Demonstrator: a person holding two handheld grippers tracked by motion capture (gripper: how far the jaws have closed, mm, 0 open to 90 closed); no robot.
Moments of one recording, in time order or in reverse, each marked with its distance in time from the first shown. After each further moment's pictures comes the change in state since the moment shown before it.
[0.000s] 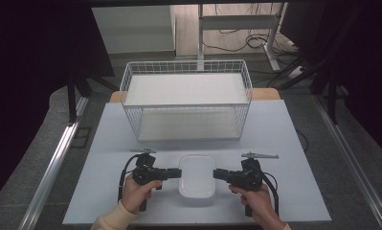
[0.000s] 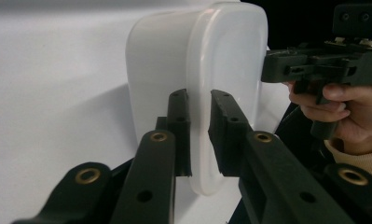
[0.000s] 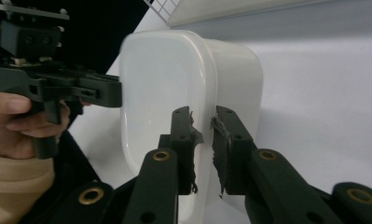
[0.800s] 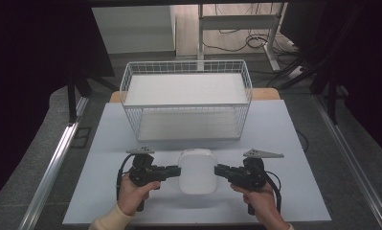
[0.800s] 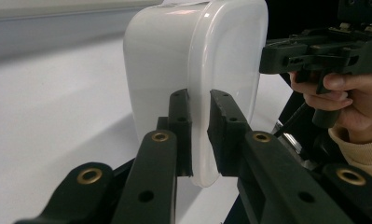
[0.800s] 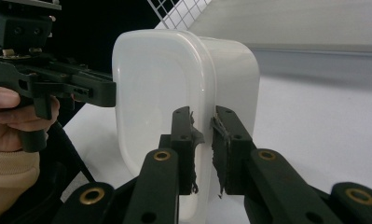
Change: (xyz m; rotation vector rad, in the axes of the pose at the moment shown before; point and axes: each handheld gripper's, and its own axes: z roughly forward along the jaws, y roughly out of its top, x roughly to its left) left arm -0.025 0.007 -0.018 -0.053 0.021 0.116; right arm 0.022 0.010 -0.017 -0.067 -0.015 -0.141
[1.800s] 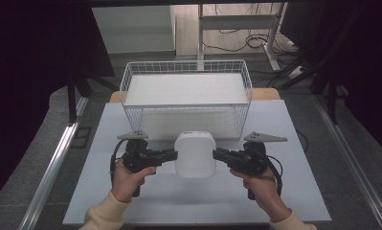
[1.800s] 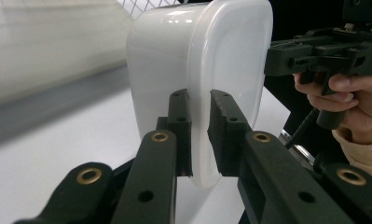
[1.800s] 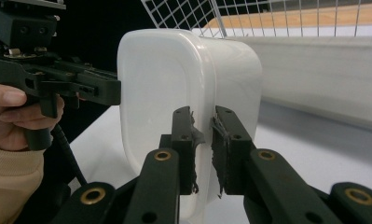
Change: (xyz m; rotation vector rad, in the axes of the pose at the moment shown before) left arm -0.013 0.044 -0.026 -0.080 0.026 0.082; right arm 0.020 0.050 -0.010 -0.055 0.005 -0.082
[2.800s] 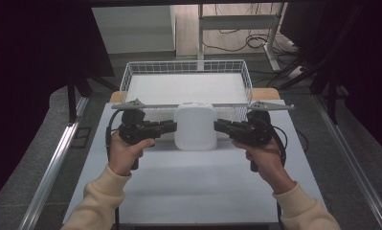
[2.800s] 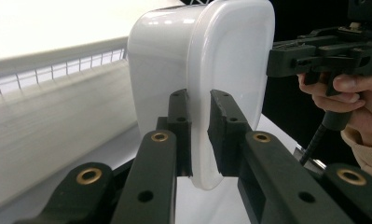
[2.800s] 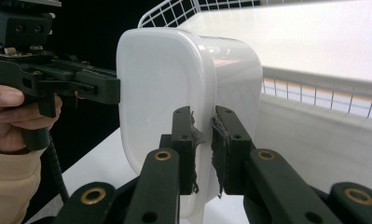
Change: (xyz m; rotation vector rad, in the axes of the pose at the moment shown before) left arm -0.007 0.071 -0.018 -0.068 0.035 0.082; right arm 0.006 0.076 -0.008 -0.058 -0.011 -0.093
